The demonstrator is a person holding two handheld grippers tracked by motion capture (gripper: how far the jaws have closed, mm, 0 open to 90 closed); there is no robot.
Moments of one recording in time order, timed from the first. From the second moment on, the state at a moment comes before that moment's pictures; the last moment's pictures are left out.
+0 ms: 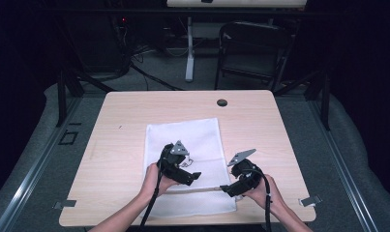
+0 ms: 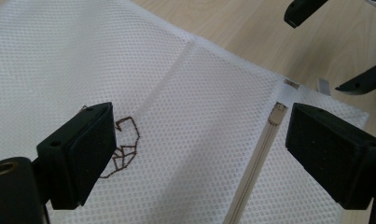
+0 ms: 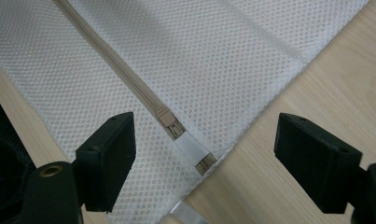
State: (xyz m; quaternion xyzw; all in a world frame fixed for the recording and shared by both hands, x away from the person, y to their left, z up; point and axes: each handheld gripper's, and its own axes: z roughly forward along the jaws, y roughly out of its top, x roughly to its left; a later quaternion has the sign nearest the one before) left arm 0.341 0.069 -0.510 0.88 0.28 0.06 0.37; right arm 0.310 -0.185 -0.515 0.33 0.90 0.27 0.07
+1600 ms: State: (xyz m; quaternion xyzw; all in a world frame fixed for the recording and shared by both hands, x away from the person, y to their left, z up) left arm 0.328 -0.007 -0.568 0.93 0.15 -0.02 0.33; right arm 0.320 -0.180 -0.554 0.35 0.91 0.24 0.03
